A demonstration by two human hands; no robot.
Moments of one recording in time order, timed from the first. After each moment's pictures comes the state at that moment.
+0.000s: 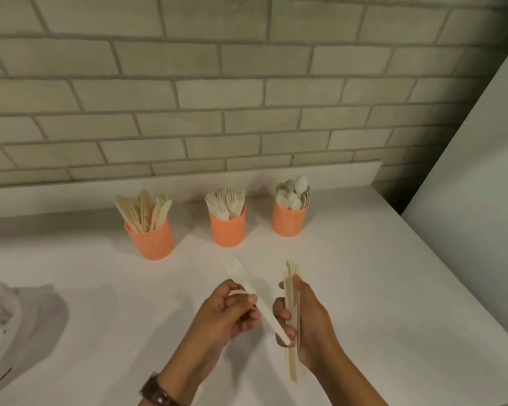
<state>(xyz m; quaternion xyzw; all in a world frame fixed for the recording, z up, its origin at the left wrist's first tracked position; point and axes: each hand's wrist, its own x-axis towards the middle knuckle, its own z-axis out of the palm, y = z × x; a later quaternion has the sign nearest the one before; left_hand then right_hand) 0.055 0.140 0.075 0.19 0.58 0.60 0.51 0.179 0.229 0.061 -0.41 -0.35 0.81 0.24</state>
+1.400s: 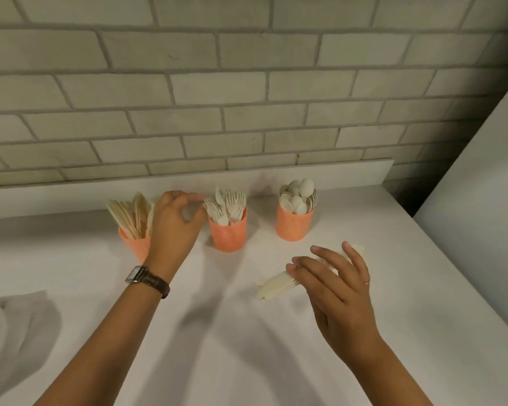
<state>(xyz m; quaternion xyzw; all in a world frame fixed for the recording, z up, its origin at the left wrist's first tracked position) -0.082 0.234 0.089 0.38 0.79 0.48 0.02 0.192 0.289 0.070 -0.15 -0.88 -0.07 0.45</state>
